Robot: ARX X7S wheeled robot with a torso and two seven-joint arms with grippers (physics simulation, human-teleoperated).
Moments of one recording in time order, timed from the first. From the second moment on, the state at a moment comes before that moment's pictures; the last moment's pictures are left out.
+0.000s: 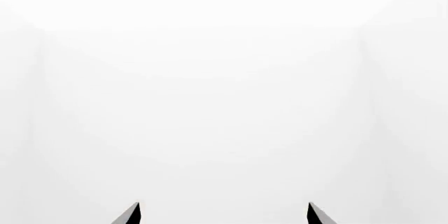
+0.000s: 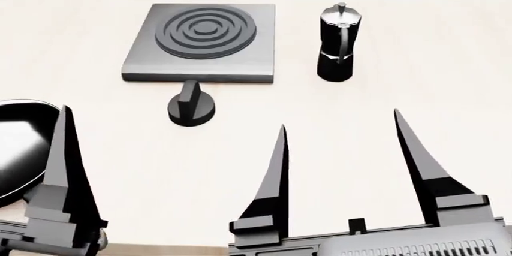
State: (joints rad) left arm -0.18 -0.17 0.20 0.95 -0.08 -0.54 -0.19; right arm 0.19 0.00 -0.19 -1.05 -0.35 0.81 -0.15
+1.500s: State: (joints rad) left arm -0.20 -0.24 0.23 0.95 -0.13 -0.53 -0.30; right arm 0.19 0.00 -0.21 -1.05 -0.36 0.82 -0.18
